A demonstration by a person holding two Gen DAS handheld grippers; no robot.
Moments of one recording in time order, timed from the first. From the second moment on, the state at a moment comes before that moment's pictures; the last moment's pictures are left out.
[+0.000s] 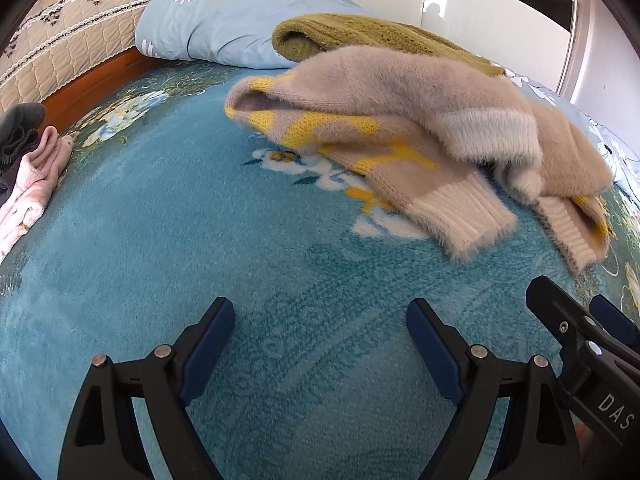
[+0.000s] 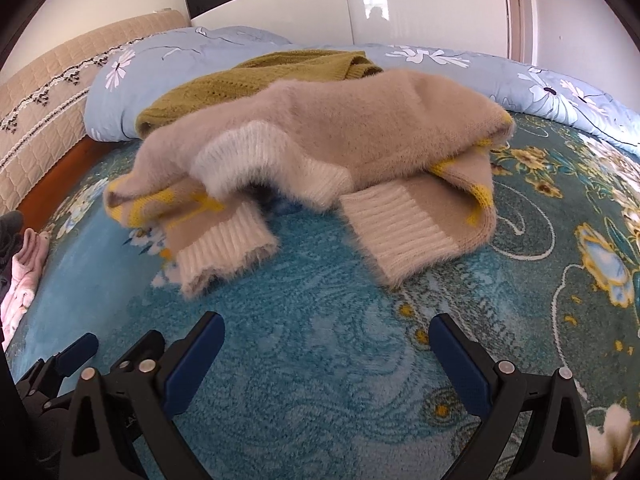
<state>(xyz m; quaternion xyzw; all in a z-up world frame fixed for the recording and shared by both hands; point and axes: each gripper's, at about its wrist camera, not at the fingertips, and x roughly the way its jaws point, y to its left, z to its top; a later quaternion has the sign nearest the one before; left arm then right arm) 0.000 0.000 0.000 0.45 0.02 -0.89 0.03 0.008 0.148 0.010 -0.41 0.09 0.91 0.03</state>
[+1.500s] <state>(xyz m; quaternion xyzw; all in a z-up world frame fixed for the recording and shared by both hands) -0.078 0.079 0.027 0.29 -0.46 -0.84 -0.02 0.036 0.230 0.056 -0.38 0.21 0.90 0.08</state>
